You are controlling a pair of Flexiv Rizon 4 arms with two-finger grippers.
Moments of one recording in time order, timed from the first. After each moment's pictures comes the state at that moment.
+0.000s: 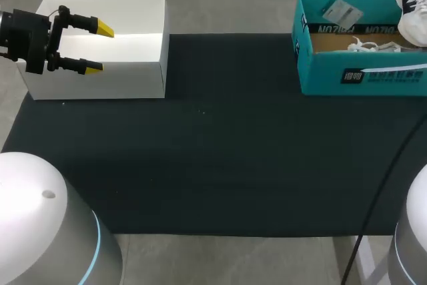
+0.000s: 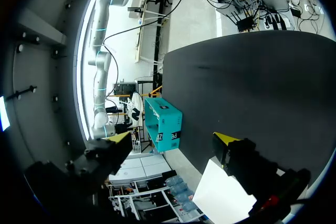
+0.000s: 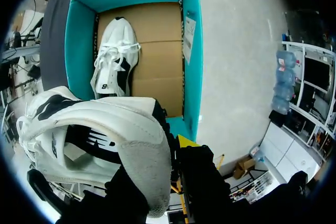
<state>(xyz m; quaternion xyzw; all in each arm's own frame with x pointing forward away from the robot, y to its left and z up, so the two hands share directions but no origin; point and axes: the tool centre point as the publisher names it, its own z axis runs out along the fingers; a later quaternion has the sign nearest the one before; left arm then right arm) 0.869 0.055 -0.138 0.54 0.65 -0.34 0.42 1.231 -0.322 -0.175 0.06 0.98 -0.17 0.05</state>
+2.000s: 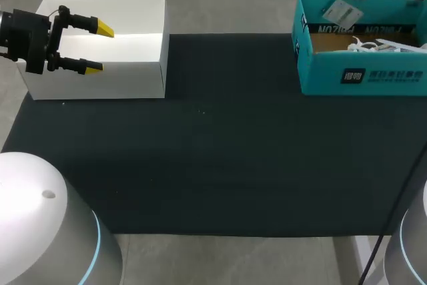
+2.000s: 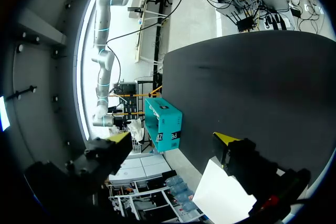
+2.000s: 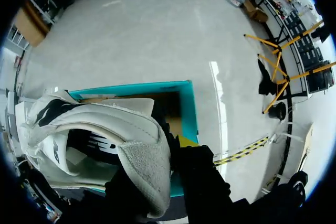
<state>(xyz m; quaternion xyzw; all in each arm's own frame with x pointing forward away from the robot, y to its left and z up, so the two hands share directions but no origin) 0.869 0.055 -0.138 0.54 0.65 -0.34 0.42 1.202 -0.356 -0.180 0.74 0.67 0.02 0.07</state>
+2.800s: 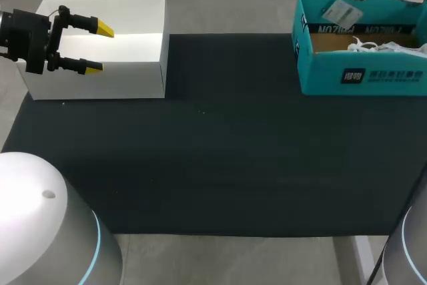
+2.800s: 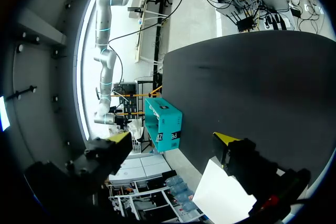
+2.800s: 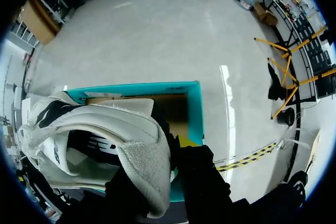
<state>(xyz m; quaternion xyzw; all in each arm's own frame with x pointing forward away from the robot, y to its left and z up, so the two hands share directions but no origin) 0.869 0.055 -0.138 0.54 0.65 -0.34 0.42 1.203 -0.359 -0.192 0.74 0.67 0.06 0.05</state>
